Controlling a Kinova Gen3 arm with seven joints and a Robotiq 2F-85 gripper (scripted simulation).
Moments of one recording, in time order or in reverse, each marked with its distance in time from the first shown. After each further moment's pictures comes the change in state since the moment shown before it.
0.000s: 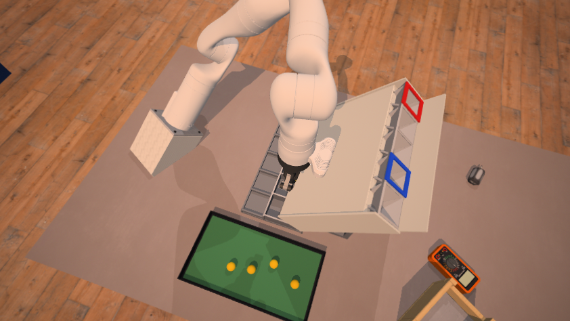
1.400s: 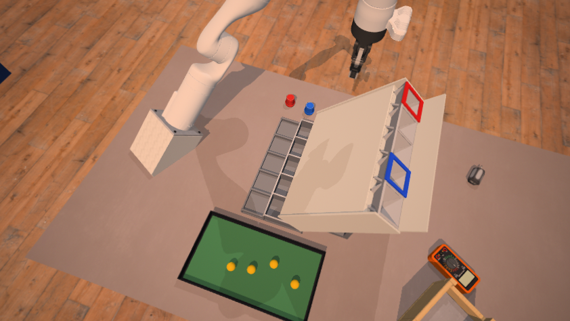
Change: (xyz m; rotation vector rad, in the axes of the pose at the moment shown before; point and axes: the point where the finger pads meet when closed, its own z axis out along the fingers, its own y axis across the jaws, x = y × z) arm 0.066 -0.291 -0.117 0.008 -0.002 0.007
